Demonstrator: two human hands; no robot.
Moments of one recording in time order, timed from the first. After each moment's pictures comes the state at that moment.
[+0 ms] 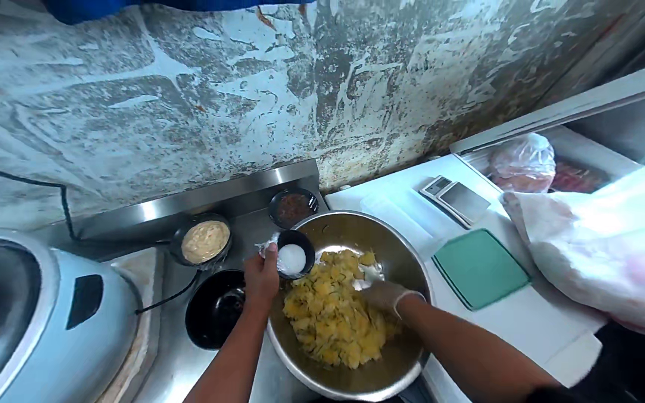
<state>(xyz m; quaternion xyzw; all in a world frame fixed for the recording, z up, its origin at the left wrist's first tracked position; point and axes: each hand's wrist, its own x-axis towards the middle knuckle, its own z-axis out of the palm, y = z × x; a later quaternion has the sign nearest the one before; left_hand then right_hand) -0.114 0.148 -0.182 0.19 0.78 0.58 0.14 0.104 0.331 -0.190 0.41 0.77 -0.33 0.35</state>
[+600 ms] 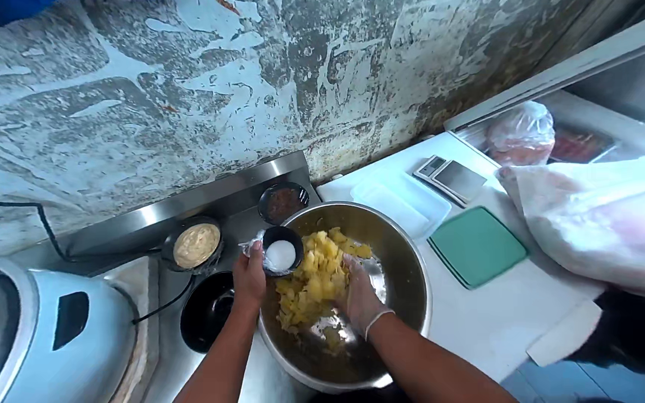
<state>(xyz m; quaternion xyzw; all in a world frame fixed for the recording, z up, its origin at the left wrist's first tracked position) -0.118 0.154 -0.185 0.20 0.78 0.58 0.13 0.075 0.267 -0.210 0.48 0.23 -0.83 -0.19</state>
